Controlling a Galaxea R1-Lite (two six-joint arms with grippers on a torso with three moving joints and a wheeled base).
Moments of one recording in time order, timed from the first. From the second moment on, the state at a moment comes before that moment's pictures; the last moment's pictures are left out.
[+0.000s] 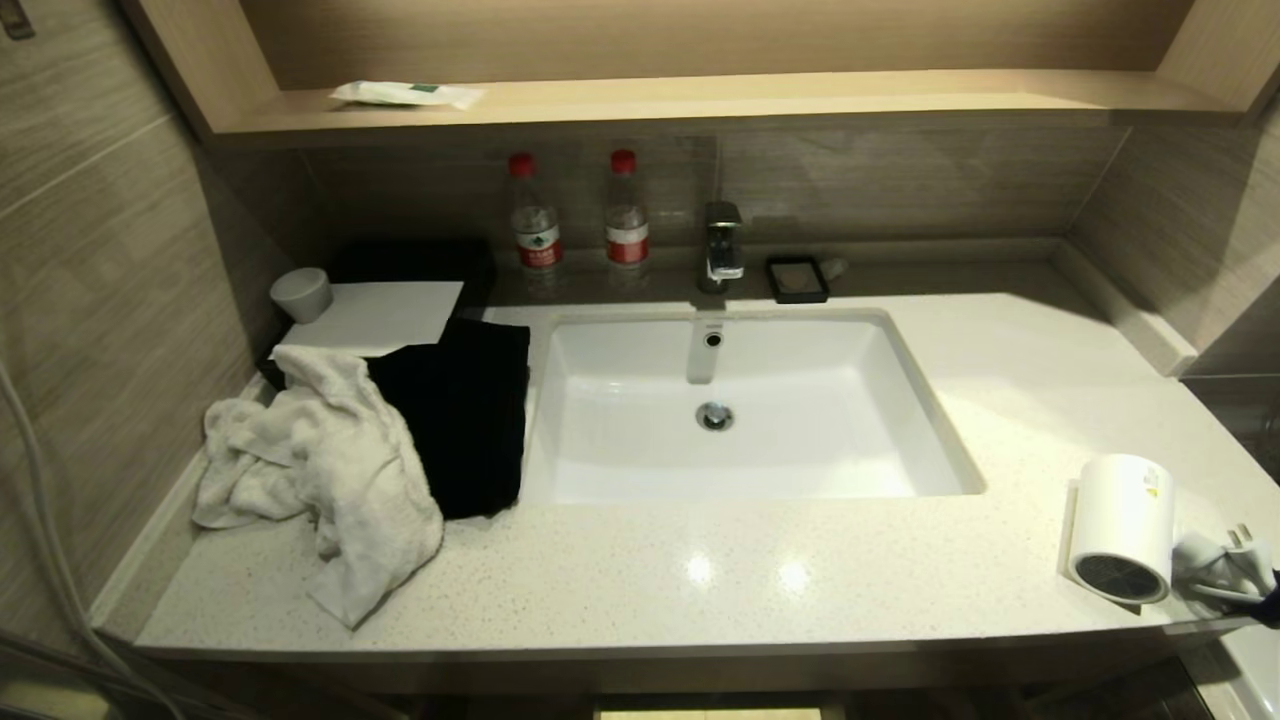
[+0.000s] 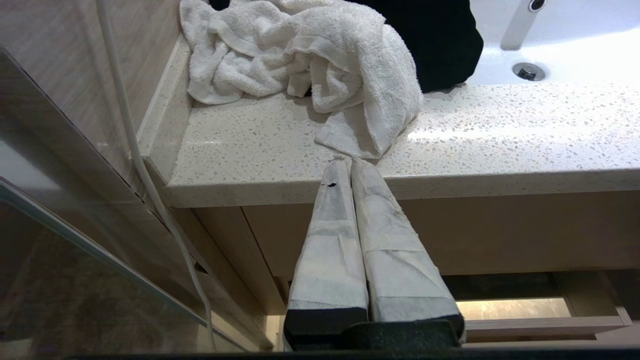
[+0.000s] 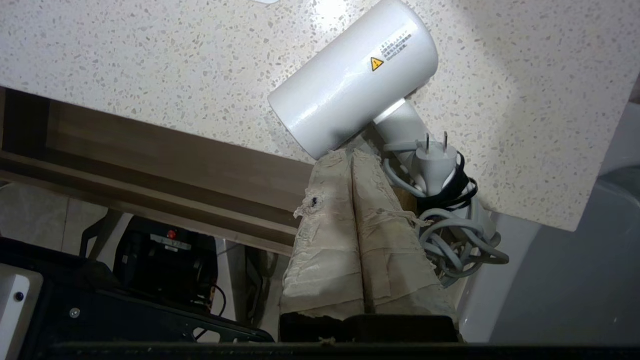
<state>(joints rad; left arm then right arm) 0.00 0.00 0.00 0.00 0.00 0.00 -0.65 1.30 -1.12 0.75 0.59 -0.74</state>
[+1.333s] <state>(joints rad) 0.00 0.00 0.00 0.00 0.00 0.00 -0.75 1.42 -1.13 0.87 0.47 -0.89</state>
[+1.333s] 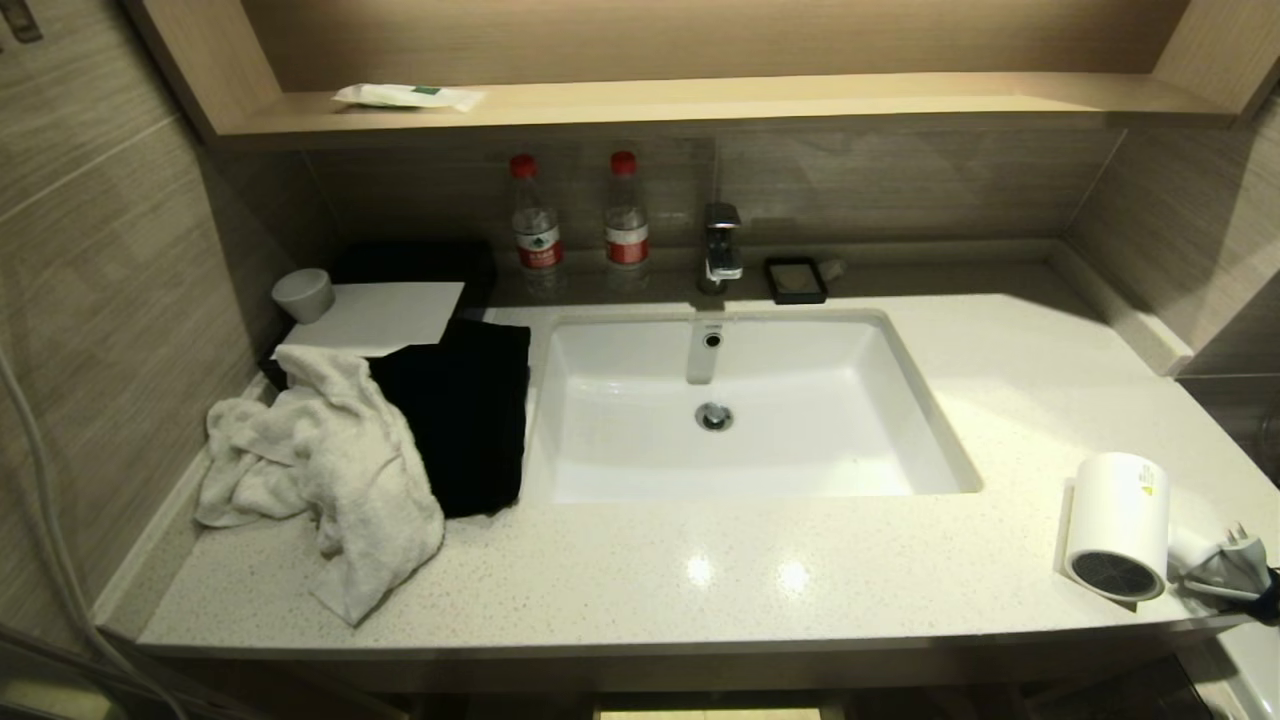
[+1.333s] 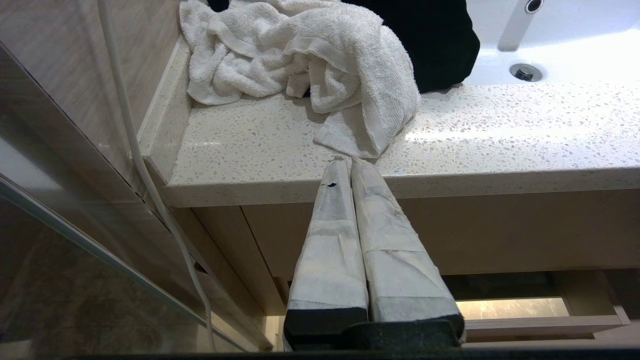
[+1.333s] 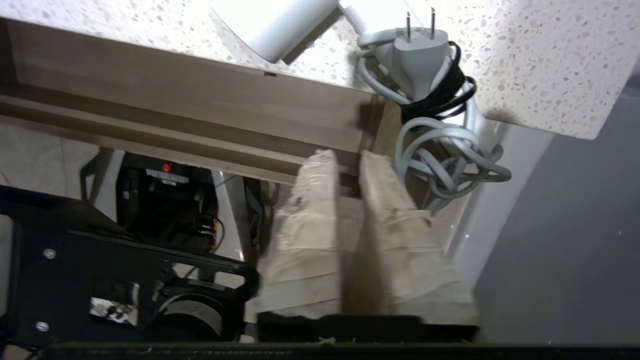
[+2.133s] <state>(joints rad) 0.00 0.00 0.00 0.00 0.00 0.00 -0.77 1.66 -1.28 0.99 0.48 -1.29</state>
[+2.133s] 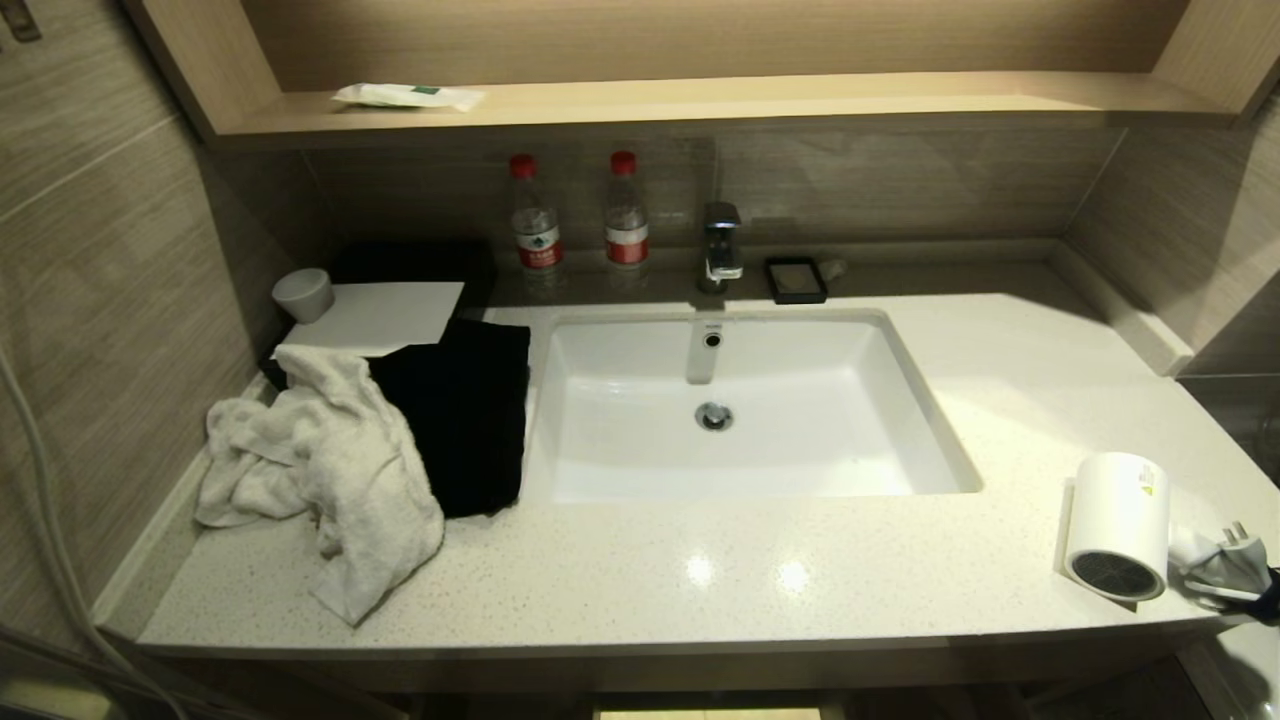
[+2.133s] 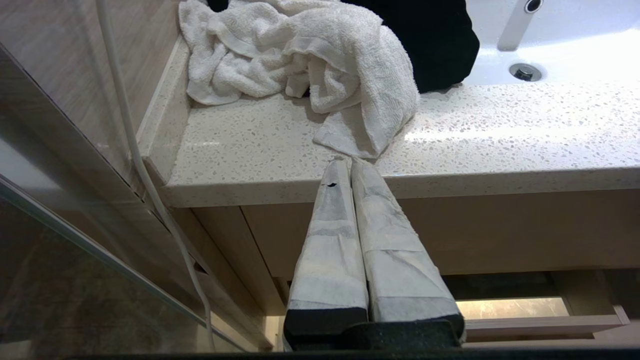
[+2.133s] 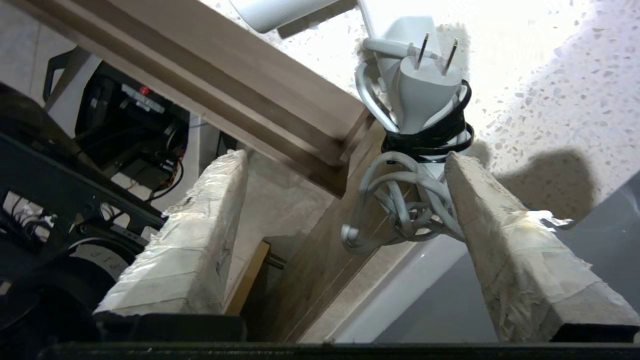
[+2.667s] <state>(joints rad) 0.00 0.00 0.00 0.00 0.00 0.00 -0.76 1.82 -1.47 1.13 0.48 -1.35</state>
